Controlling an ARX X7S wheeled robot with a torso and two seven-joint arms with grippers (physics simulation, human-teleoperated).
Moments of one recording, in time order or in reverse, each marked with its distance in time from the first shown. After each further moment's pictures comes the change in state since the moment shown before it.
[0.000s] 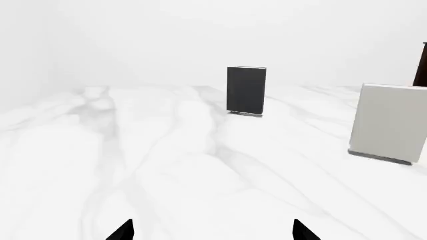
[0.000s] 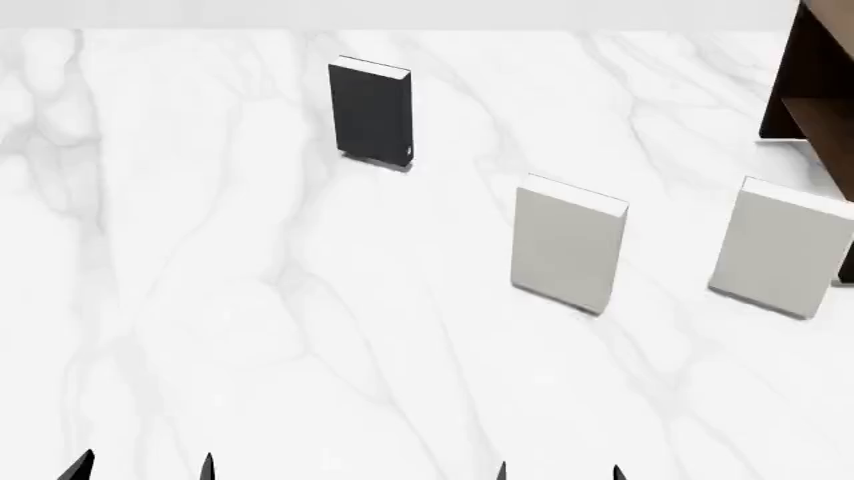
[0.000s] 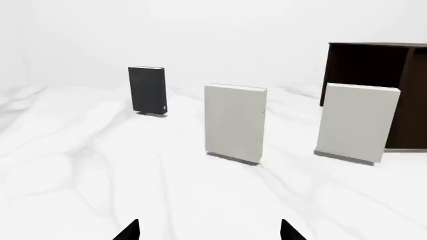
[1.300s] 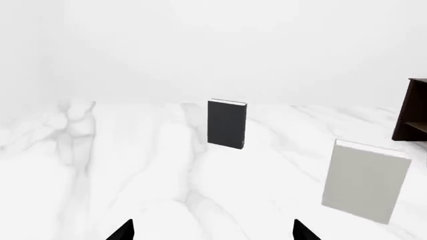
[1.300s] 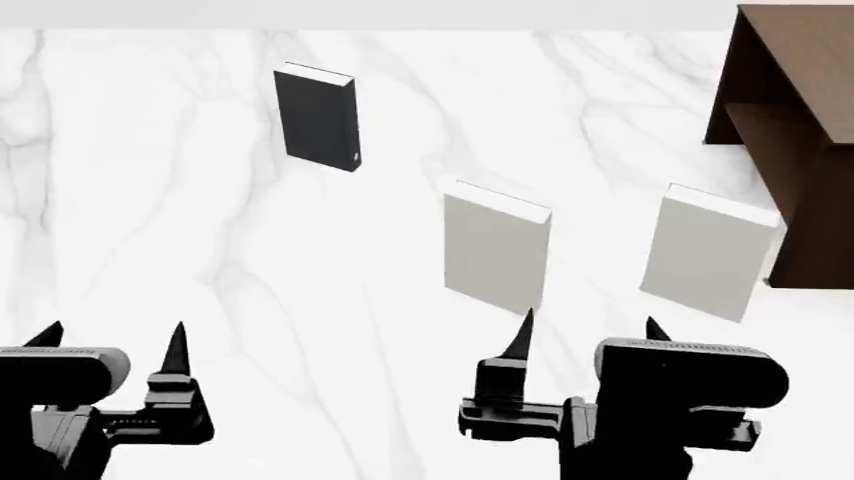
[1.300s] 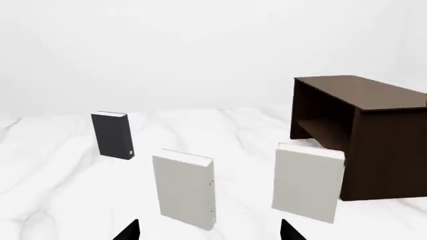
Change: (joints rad) left arm -0.276 -0.147 0.056 0.282 -0.207 -0.551 -0.129; right arm 0.315 0.122 -0.048 -0.349 0.216 0.648 0.174
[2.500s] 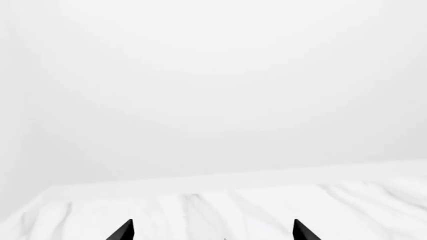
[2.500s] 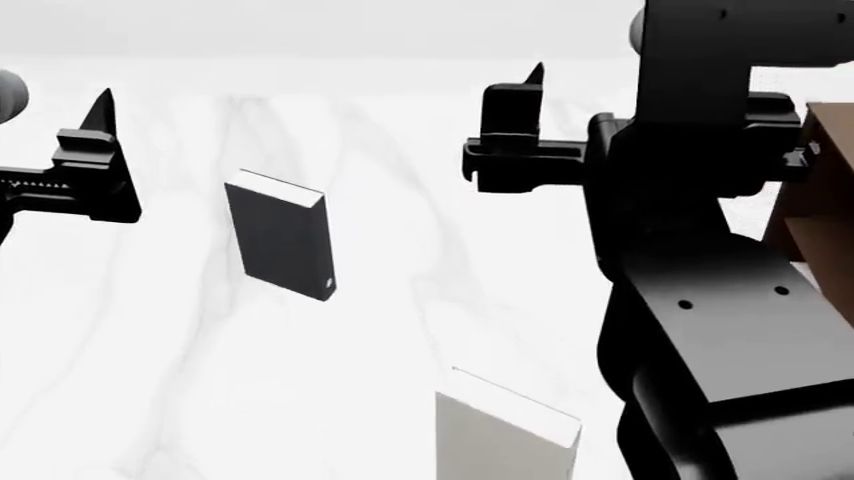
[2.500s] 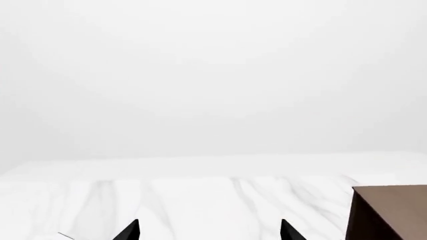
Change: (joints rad) left arm -0.563 -0.122 -0.022 0.122 -0.138 -0.548 -0.006; right arm 0.666 0.018 0.054 0.018 0.163 0.617 0.062
